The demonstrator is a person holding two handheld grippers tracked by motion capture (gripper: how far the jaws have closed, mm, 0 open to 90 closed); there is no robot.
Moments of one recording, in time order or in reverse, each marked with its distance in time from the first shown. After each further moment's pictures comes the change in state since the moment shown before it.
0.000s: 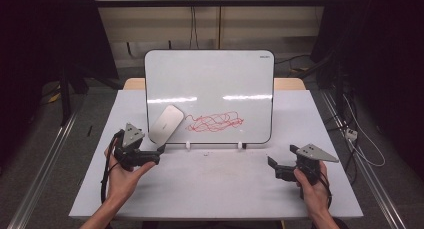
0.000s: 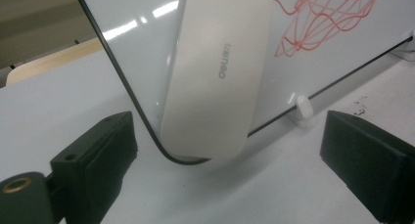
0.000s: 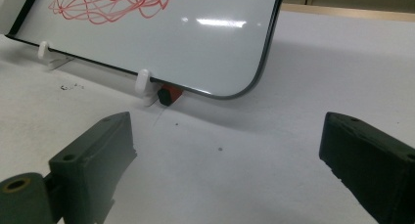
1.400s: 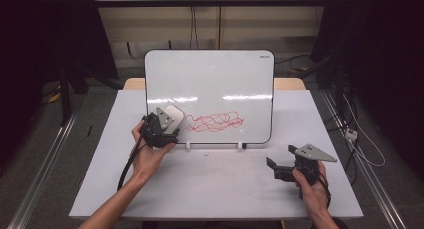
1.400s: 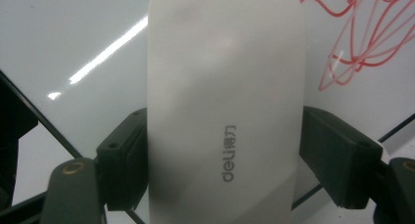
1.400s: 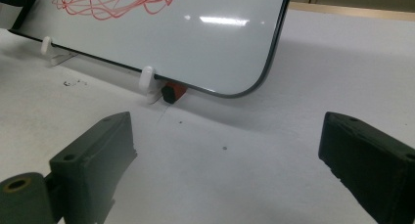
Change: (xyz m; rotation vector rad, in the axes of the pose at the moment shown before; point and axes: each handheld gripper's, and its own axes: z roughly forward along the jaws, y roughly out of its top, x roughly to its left) left arm -0.019 0.036 0.067 0.120 0.152 0.191; right arm 0.003 0.000 0.002 0.008 0.012 -0.014
